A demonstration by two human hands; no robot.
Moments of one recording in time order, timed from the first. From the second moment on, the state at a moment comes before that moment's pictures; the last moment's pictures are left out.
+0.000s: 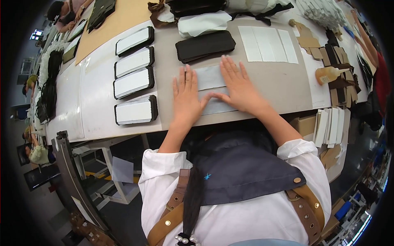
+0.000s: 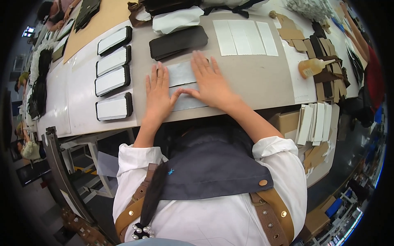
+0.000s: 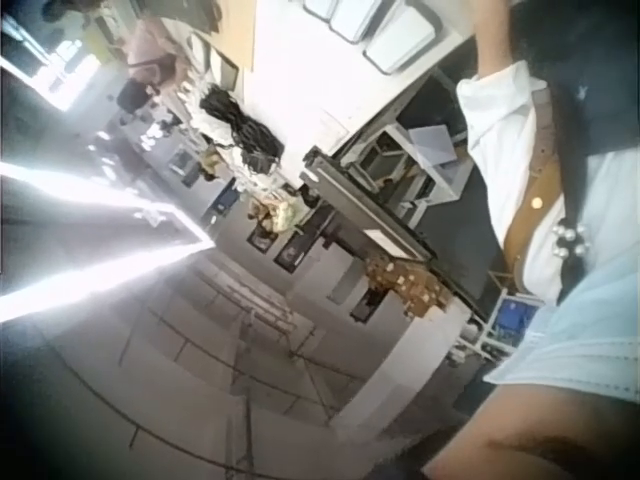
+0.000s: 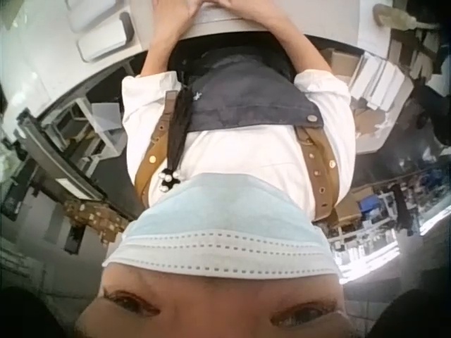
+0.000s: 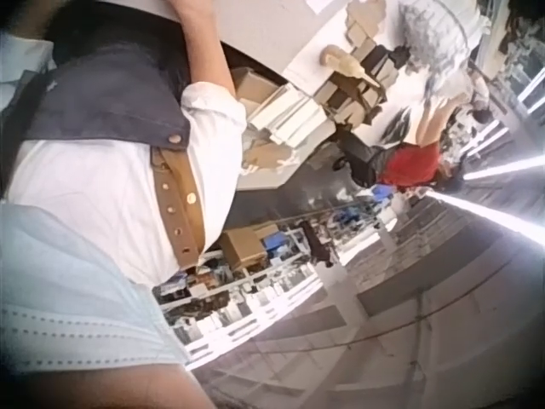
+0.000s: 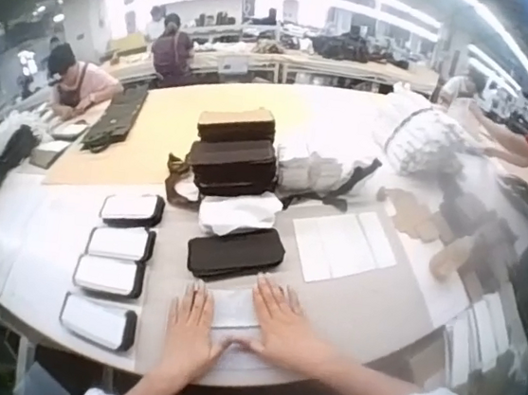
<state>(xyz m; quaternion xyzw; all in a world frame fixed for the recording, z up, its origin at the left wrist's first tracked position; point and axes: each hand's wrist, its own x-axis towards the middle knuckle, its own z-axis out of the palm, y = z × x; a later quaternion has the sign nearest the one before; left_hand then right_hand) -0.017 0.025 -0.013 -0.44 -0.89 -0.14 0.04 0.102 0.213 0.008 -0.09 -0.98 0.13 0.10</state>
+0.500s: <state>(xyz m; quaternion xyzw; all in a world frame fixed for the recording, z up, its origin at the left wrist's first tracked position) 0.024 0.026 0.002 -0.54 -0.82 -0.19 -0.03 0.132 0.196 0.013 -0.01 -0.99 0.11 0.01</state>
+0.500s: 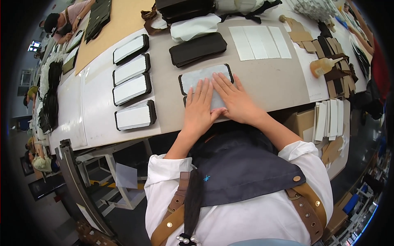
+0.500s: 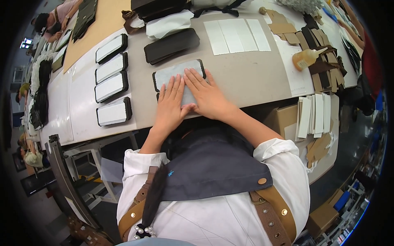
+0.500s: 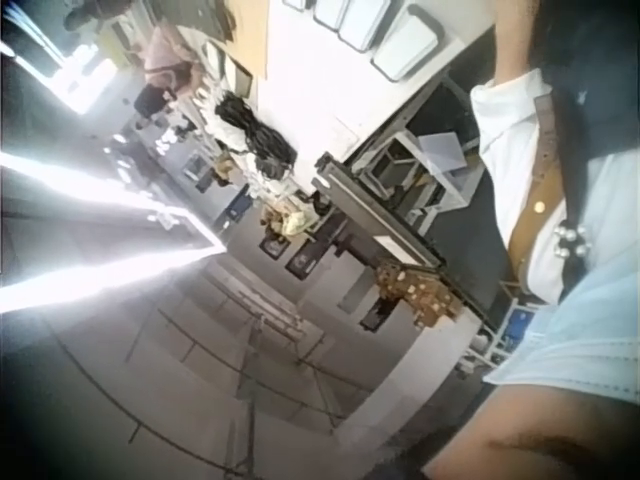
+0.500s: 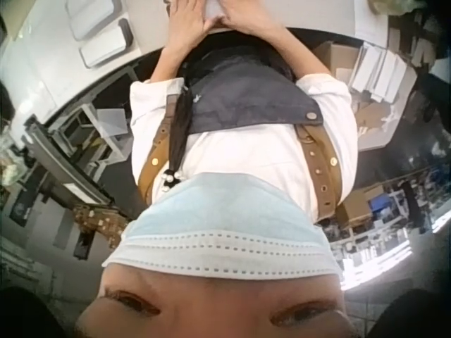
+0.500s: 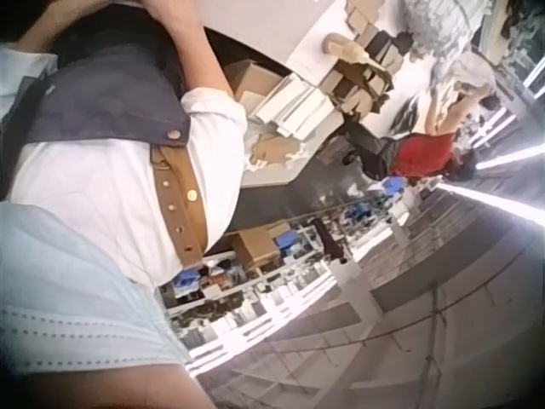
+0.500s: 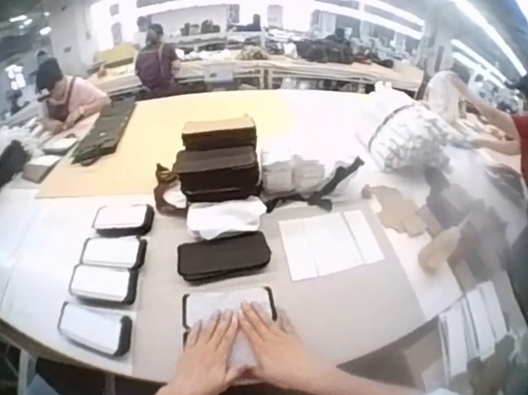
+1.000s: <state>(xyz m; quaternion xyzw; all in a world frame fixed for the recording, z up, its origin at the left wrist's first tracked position) -0.028 0.000 -0.022 -0.39 -0.90 -0.18 0.06 0.124 0.257 0.006 -0.13 -0.99 0.06 0.08</state>
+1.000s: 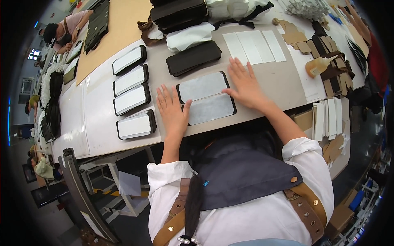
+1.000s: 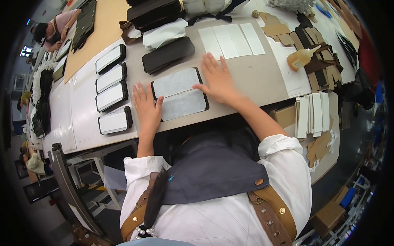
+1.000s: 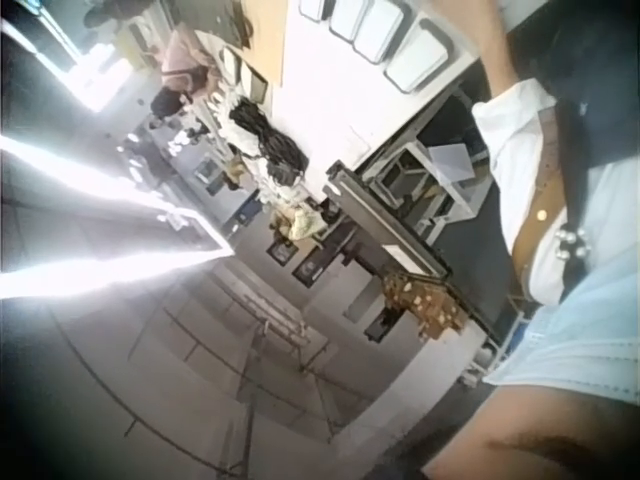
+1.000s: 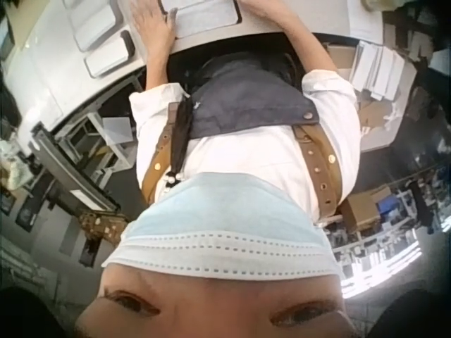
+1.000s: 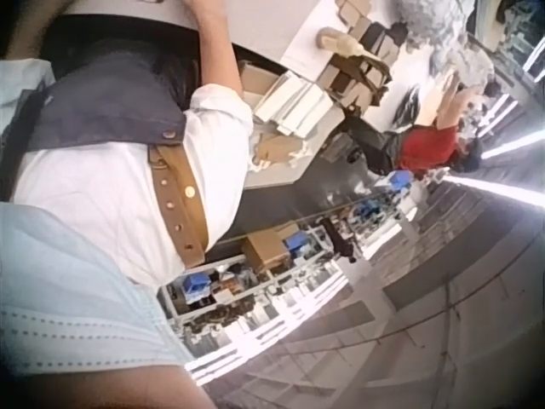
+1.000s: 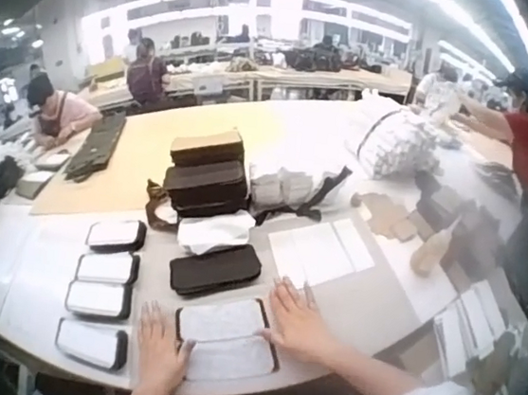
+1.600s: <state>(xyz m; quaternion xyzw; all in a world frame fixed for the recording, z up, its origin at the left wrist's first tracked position) -0.020 -0.003 0.003 -0.36 -0.84 -0.39 0.12 0.102 0.329 0.041 -0.08 -0.92 0.14 0.37</state>
